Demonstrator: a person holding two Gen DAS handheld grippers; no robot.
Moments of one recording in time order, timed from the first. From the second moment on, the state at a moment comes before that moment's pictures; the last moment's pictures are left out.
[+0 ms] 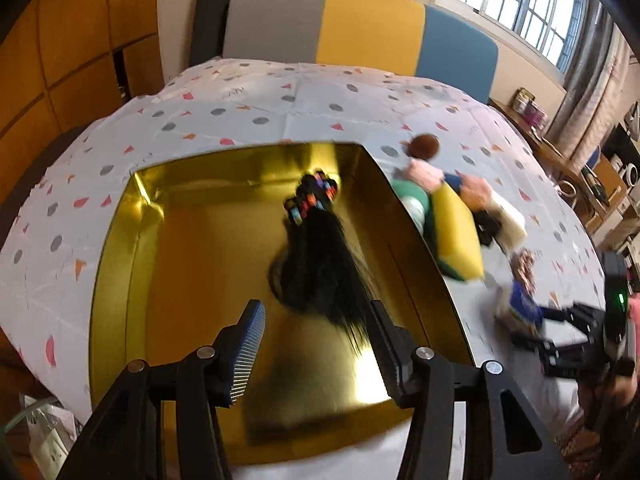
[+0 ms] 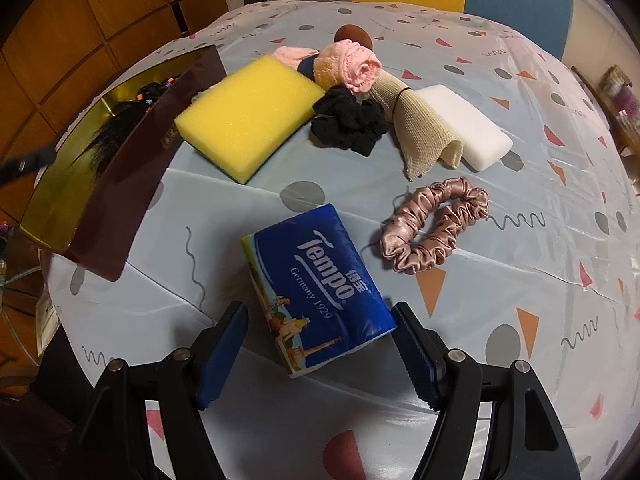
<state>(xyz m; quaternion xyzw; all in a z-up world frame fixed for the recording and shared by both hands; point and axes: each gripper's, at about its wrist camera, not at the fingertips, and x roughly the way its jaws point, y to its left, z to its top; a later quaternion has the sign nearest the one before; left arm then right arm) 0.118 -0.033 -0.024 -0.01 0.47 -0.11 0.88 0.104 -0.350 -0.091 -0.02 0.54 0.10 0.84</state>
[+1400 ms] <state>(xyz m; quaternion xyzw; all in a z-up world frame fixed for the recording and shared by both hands) 0.054 -0.009 -0.020 -0.02 0.45 -0.09 0.89 0.086 -0.288 -0.086 -0.02 0.51 0.08 0.86</state>
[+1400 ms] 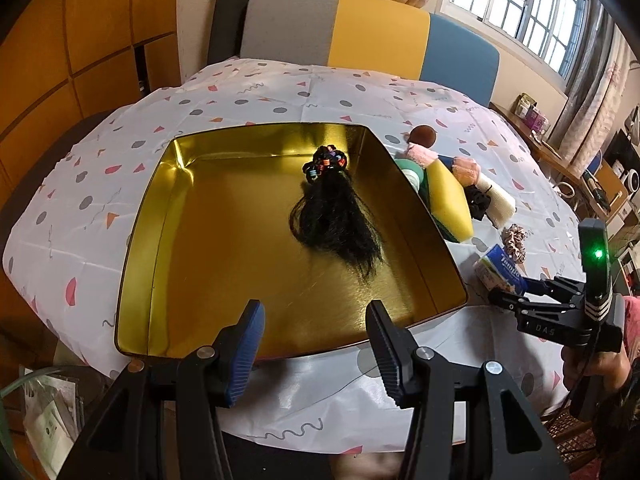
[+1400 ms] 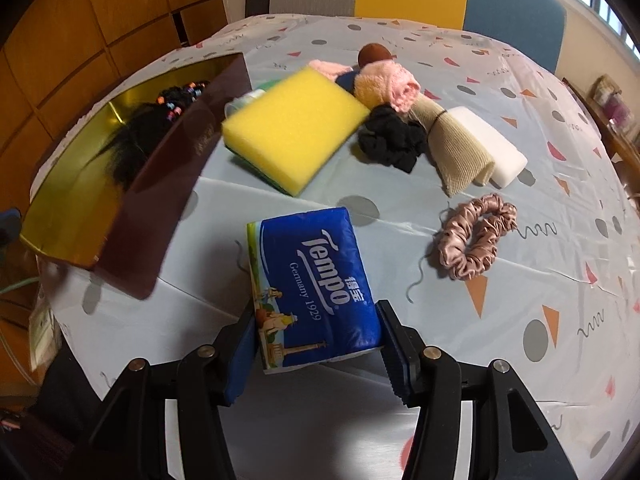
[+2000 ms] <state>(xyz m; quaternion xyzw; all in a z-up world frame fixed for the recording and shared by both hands) 0.054 0.009 -0.023 -0.04 0.46 -0.08 0.89 0.095 -0.234 -0.025 -0.02 0.45 0.12 0.88</state>
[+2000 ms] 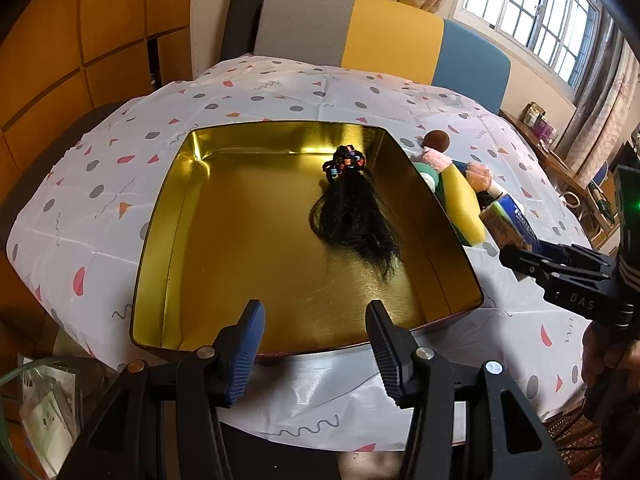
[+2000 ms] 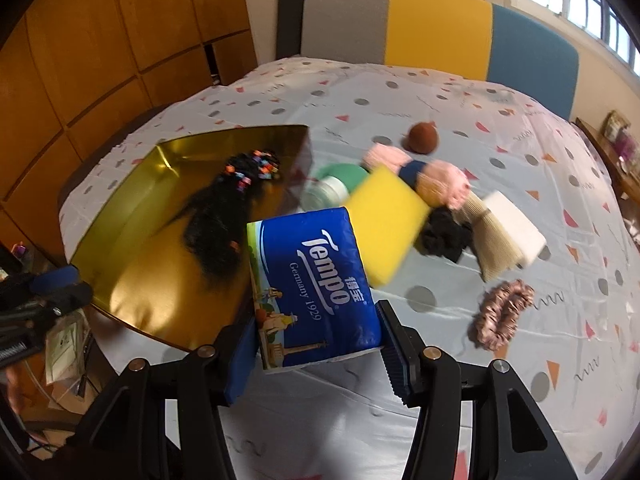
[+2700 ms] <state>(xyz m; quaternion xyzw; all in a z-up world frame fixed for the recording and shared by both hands) 0.056 0.048 -0.017 -0.07 0.44 -0.03 0.89 0.128 -0.101 -0.066 -0.12 0.51 0.20 0.83</state>
